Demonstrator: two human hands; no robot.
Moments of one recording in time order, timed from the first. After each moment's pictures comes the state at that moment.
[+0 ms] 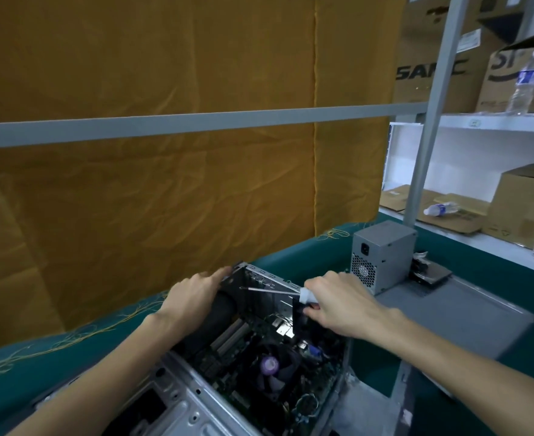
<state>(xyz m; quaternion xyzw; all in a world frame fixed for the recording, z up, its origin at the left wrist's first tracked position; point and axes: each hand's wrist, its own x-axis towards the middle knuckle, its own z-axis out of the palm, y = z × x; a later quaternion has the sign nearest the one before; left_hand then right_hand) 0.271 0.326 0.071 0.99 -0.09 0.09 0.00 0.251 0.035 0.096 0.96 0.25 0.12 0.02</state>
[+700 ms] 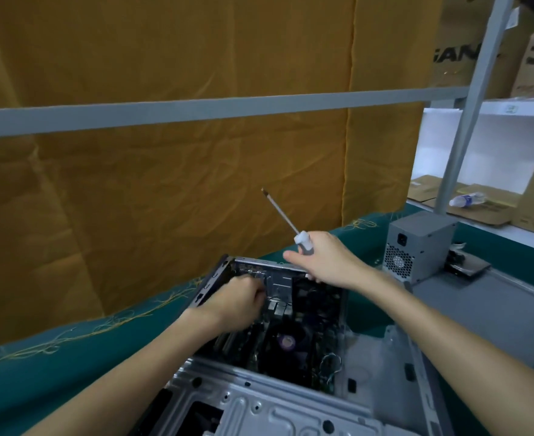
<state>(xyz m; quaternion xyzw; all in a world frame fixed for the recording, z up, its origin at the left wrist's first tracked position) 0.257 0.337 0.068 0.98 -0.15 0.01 0.14 0.302 0.125 0.106 0.90 0.22 0.06 -0.38</state>
